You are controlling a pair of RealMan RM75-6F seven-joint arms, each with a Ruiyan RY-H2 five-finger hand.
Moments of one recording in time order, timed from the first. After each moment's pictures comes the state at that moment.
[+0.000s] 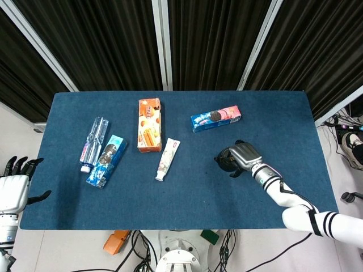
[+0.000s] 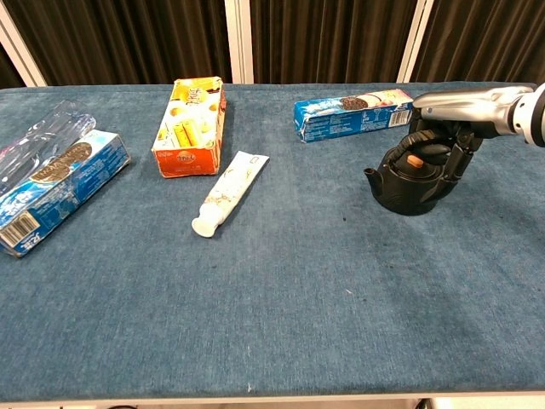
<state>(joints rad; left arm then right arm) -0.08 -1.19 -0.05 -1.52 1.43 1.47 0.08 0.79 -1.31 0.14 -1.55 -1.07 0.69 -0.18</state>
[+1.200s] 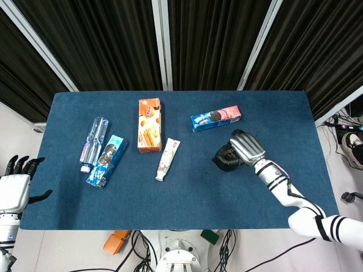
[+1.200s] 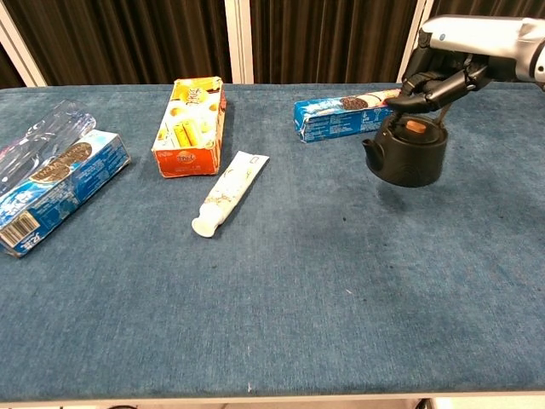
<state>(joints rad) -0.09 -1.18 -0.06 -1.54 1.43 1.46 0.10 0.73 -1.28 0.16 -1.58 -1.34 0.89 0.04</state>
